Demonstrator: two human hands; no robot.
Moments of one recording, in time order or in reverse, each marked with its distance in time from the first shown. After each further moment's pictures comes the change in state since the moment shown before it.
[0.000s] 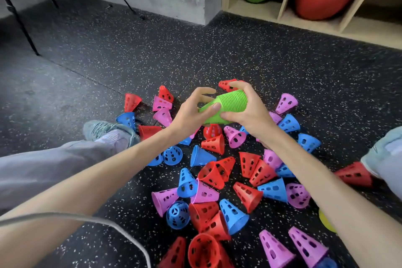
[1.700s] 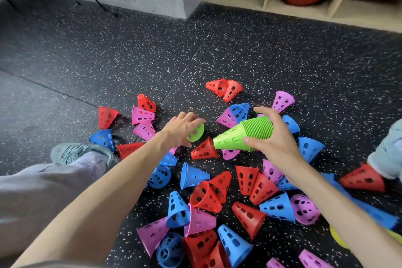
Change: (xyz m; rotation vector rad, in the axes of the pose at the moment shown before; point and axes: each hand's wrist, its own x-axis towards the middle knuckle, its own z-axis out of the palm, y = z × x) left_hand 0.104 -0.138 0.017 1.222 -0.571 0.078; right_hand -0.017 0.047 -0.030 -0.025 0.141 0.309
